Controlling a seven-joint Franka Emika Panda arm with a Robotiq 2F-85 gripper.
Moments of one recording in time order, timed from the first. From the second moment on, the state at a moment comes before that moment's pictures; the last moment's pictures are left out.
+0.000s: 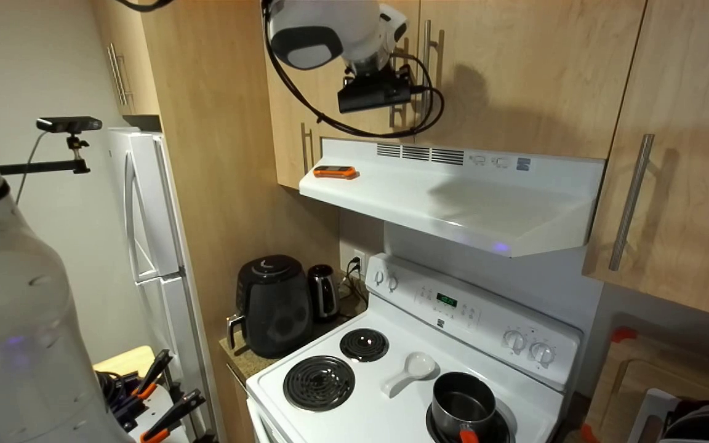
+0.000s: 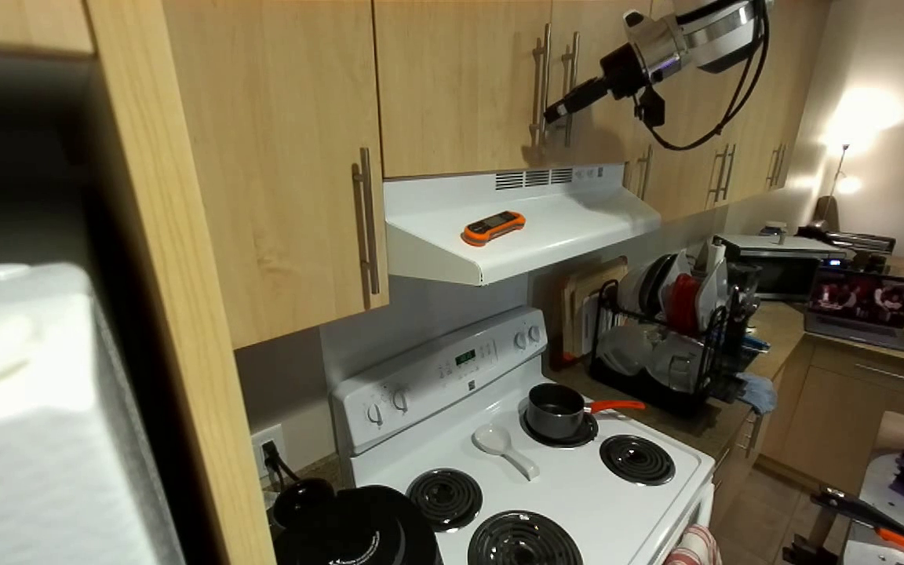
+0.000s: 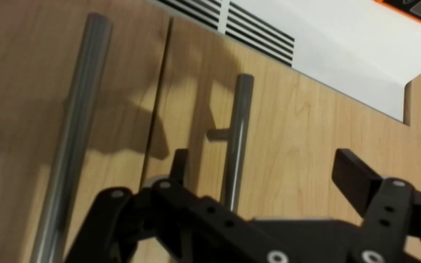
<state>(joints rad) 0.20 -0.15 -0.20 -2.03 1.10 2.64 -1.47</state>
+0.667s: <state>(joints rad) 0.23 -0.14 -0.22 -2.02 1.30 2.55 -1.53</state>
